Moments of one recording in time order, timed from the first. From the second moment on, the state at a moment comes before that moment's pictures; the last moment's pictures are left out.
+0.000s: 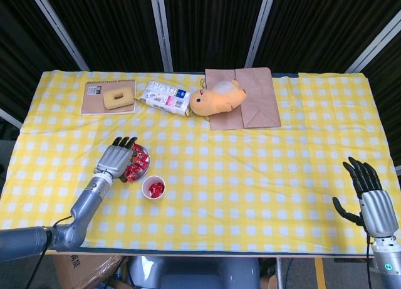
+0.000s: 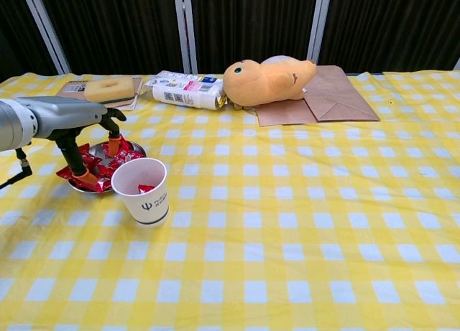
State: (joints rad) left arm -0.89 -1.43 -0.05 -1.56 0.69 0.94 0.62; right arm 0.12 -1.25 0.06 -1.29 -1.62 1.61 0.41
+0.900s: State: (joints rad) left arm -0.89 -1.52 -0.06 -1.44 0.67 0.92 0.64; right arm 0.12 -1.25 0.06 -1.29 -1.61 1.61 0.42
